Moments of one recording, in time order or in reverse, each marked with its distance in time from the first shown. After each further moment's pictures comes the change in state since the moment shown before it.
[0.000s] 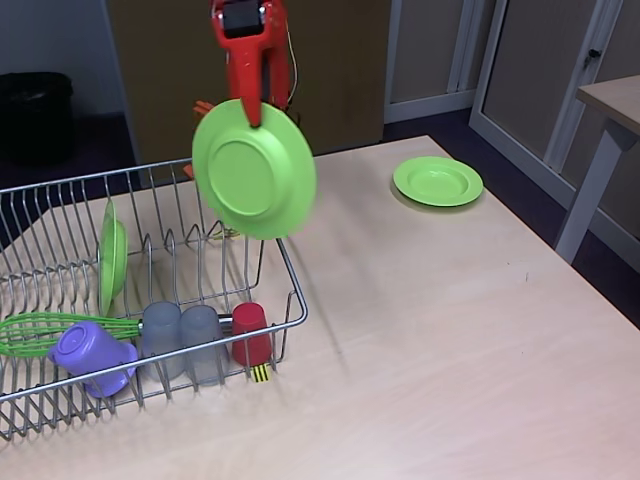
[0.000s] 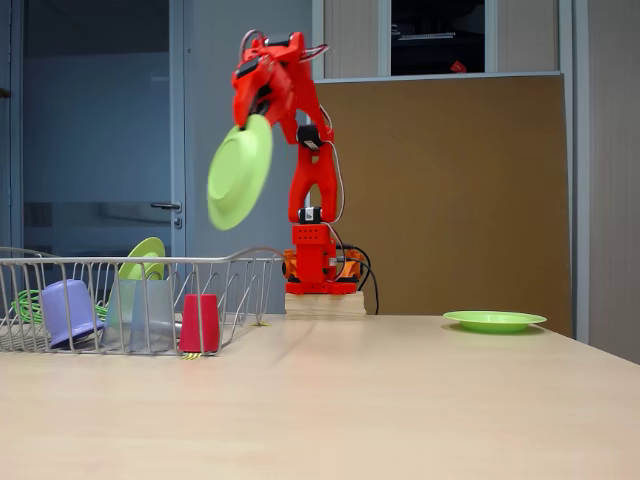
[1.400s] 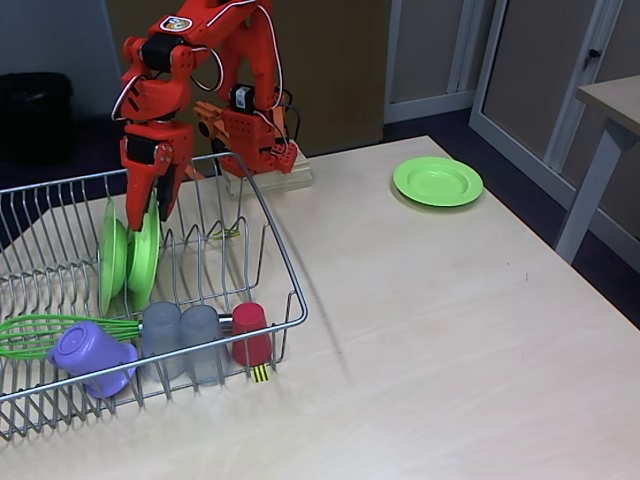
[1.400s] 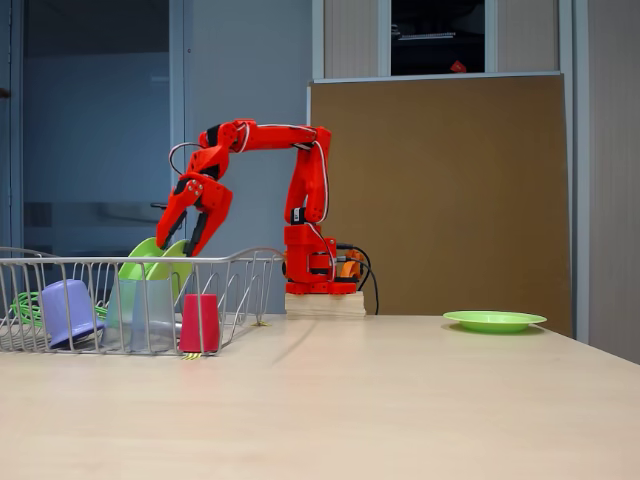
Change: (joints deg) arm 25.3 -1.1 43.8 -24.5 -16.7
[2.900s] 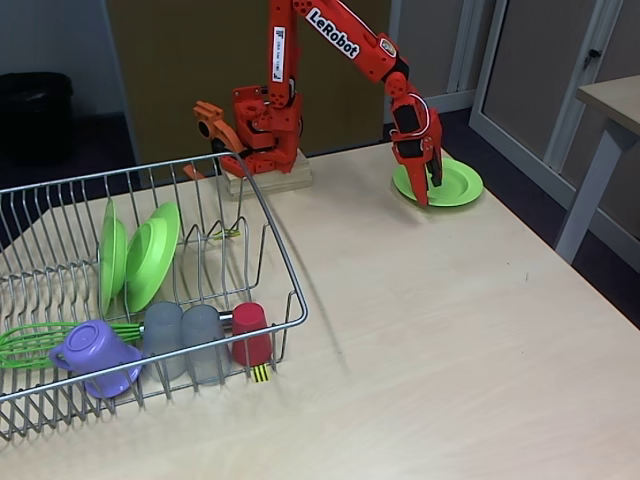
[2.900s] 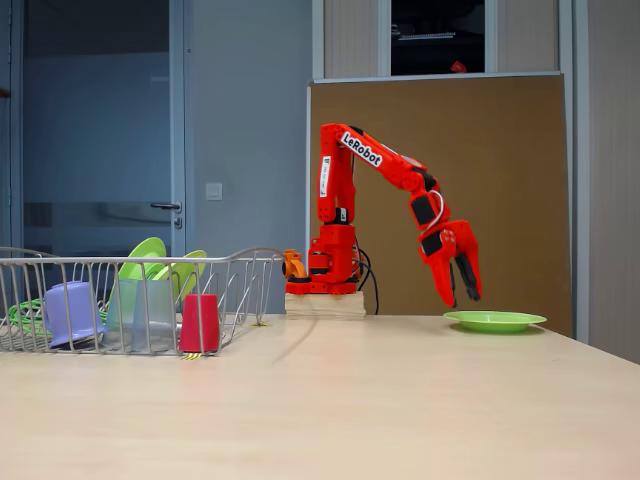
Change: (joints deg) arm -105.7 -15.1 16.5 -38.8 112.9
